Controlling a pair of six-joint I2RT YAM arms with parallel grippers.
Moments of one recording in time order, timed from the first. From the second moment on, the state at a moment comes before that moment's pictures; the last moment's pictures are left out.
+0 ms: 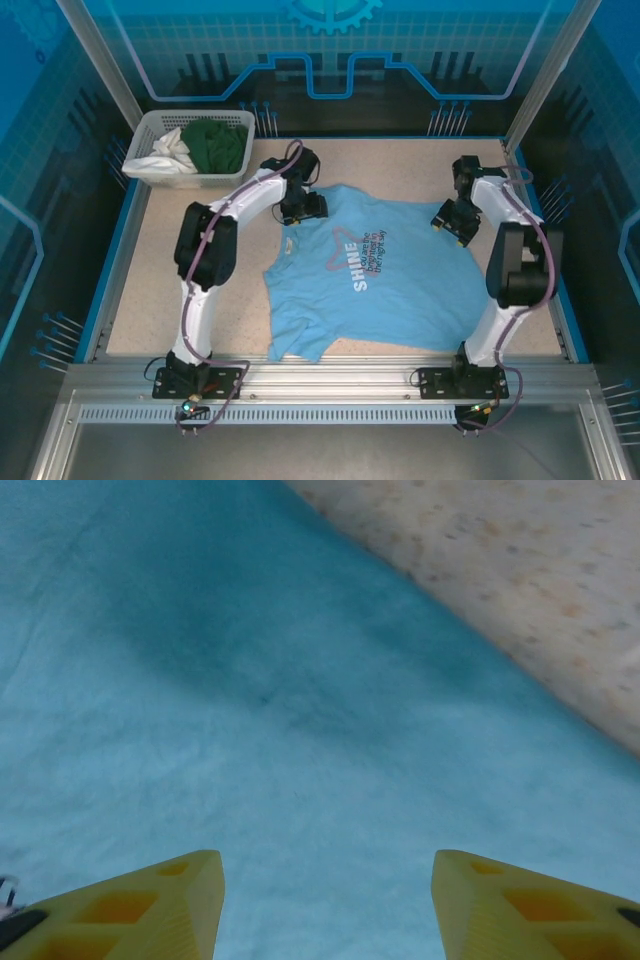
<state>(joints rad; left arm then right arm) -0.43 2.21 1.85 -0.92 0.15 -0.61 -0.04 1.88 1.43 -1.04 0.00 0.69</state>
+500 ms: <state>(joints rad) -0.37 2.47 2.16 -1.04 -0.02 -0.63 0.12 2.32 1.92 -1.09 -0.06 0.73</state>
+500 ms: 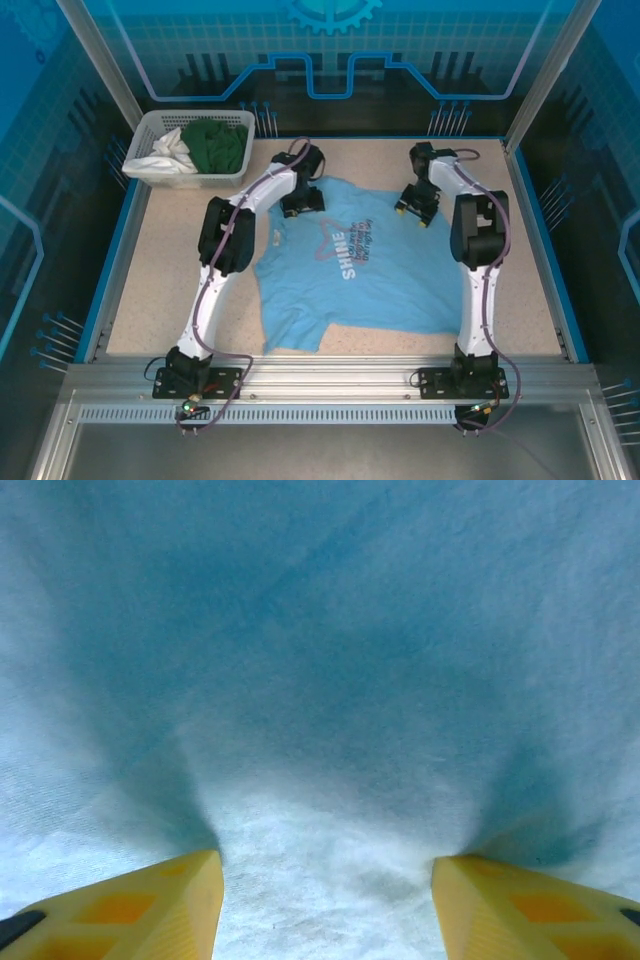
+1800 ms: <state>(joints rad) -0.33 1.82 1.14 -0.81 0.07 -0.71 0.02 2.59 2.38 -1.08 -0.21 0.54</state>
